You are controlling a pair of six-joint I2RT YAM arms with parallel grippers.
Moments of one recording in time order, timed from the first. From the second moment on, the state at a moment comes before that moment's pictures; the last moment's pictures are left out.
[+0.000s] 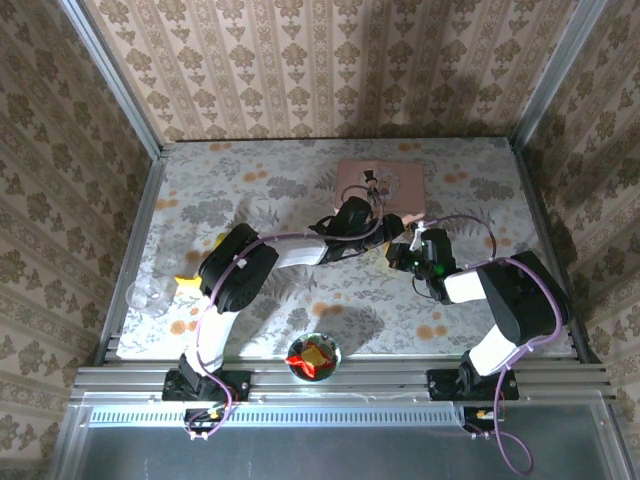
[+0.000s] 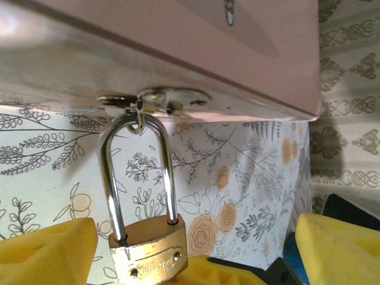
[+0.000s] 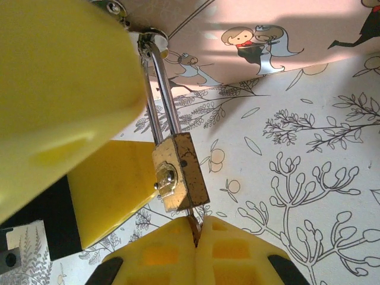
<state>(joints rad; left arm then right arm) -0.88 2.12 1.34 0.23 0.22 -1.06 0.26 1.62 0.42 0.63 -0.28 0.63</state>
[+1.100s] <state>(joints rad) -0.82 2.13 1.18 0.51 0.24 -0.95 0.26 1.66 0.46 0.64 -0.30 0.74</state>
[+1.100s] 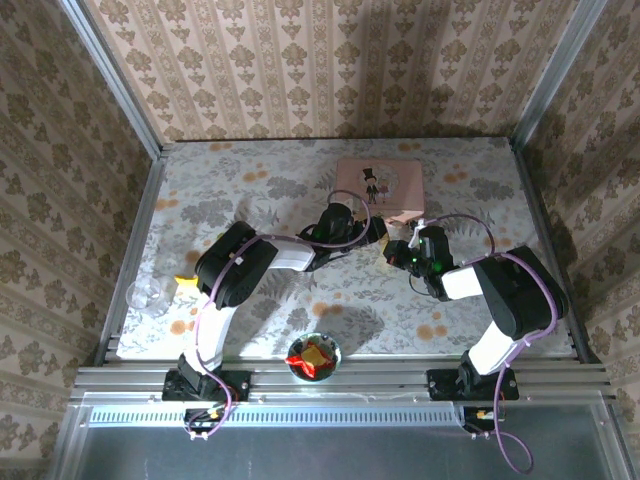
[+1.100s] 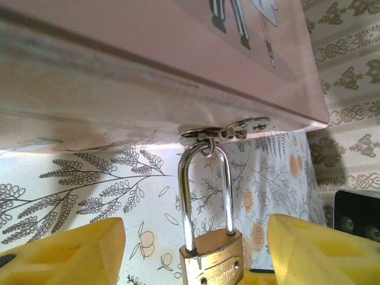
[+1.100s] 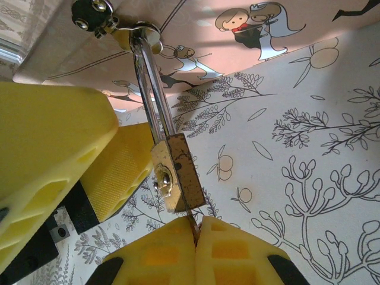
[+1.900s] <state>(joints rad) -0.84 2.18 1.21 0.56 0.27 -0.95 0.26 1.66 0.46 0.65 -0.32 0.79</state>
